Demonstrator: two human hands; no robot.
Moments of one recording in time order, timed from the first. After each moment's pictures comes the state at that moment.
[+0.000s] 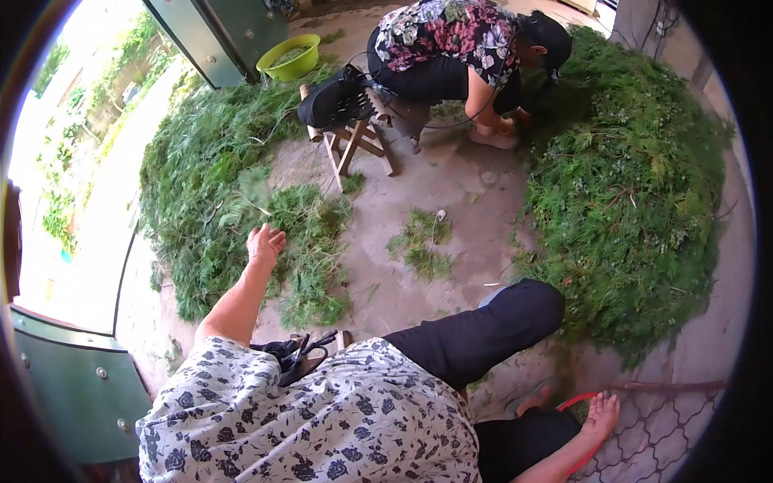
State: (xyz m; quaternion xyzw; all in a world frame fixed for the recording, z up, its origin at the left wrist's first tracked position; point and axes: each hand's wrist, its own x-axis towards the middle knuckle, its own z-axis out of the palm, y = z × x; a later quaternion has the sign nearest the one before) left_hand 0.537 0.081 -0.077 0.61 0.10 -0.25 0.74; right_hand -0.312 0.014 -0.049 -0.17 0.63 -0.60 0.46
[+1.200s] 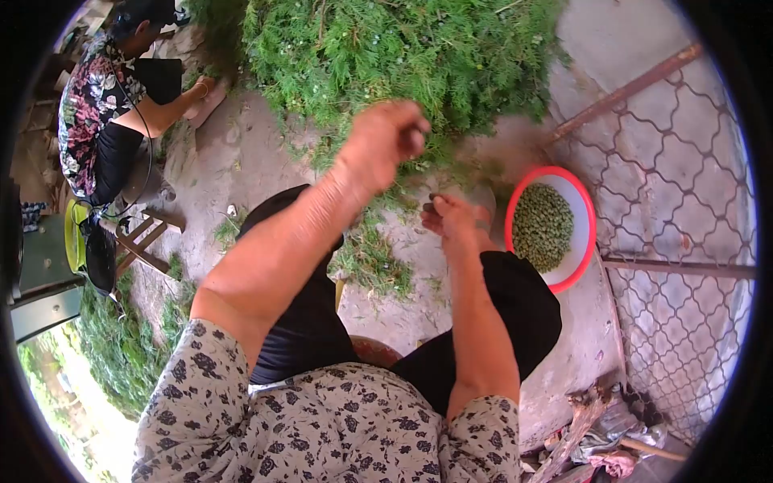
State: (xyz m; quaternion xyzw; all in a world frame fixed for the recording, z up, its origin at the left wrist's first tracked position) left_hand -0.091 -0.192 -0.009 0.35 -0.28 -0.84 0.30; right_hand -0.196 -0.042 -0.128 -0.02 0.64 -0.54 0.54
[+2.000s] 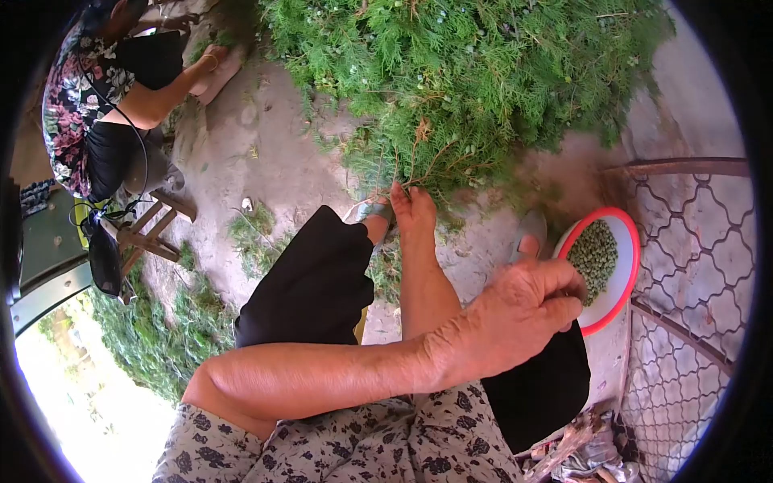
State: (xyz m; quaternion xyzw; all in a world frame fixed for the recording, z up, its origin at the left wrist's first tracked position) left_hand -0.111 -0.146 -0.005 0.31 -0.52 -0.75 0.26; right_hand -0.092 -0.179 -0.308 0.30 0.45 -0.65 0.54
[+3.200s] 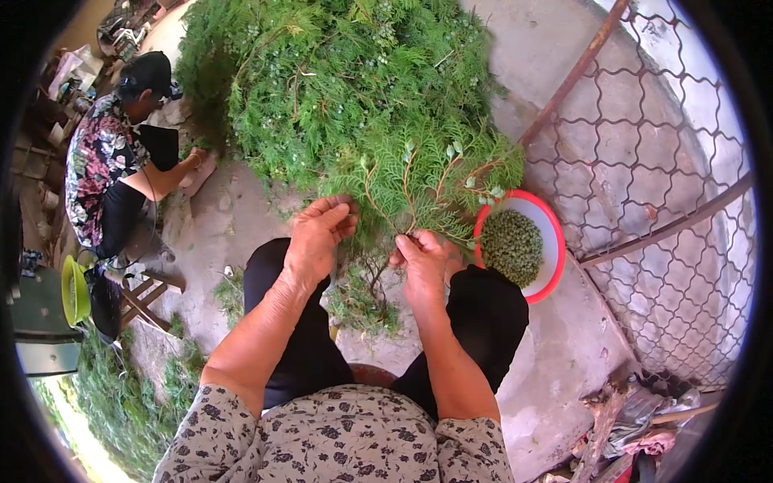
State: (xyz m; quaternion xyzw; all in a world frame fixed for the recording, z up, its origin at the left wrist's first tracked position) left_hand -0.018 -0.138 0.008 0.38 -0.33 -0.79 0.34; right_hand -0.138 -0.018 -0.024 -0.11 0.54 -0.73 0.40
